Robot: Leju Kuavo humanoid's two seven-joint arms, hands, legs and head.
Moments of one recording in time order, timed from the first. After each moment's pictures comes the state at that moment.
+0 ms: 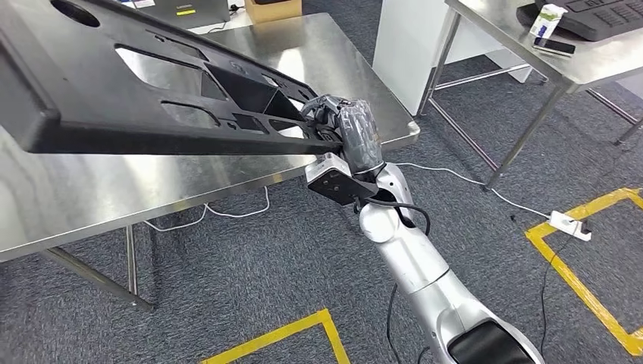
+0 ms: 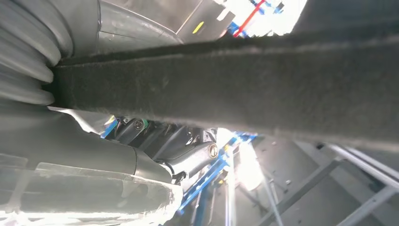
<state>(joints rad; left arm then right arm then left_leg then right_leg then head) -0.07 -0.20 1.08 -0.21 -0.13 0.35 -0.31 -0.60 0.02 0.39 -1.28 0.52 -0.33 -0.40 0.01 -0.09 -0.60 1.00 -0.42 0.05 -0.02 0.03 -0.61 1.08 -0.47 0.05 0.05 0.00</state>
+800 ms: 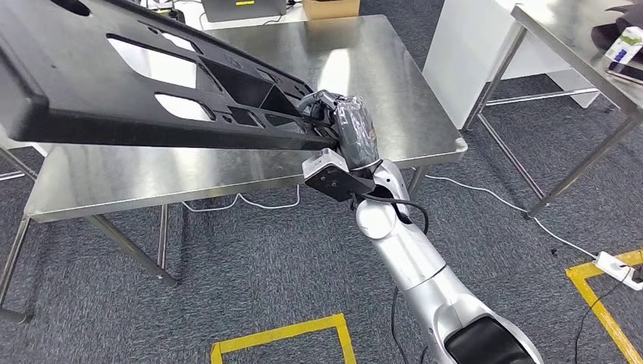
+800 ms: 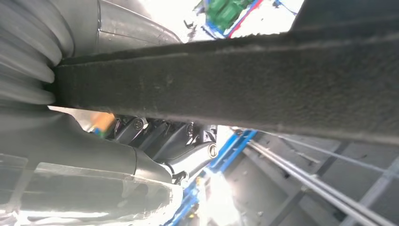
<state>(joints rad) -0.07 -0.19 1.08 -0.21 -0.13 0.36 -0.31 -0.62 0.03 0.40 -1.27 0.51 -0.35 -0.42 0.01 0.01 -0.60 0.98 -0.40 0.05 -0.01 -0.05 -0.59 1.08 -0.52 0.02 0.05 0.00</state>
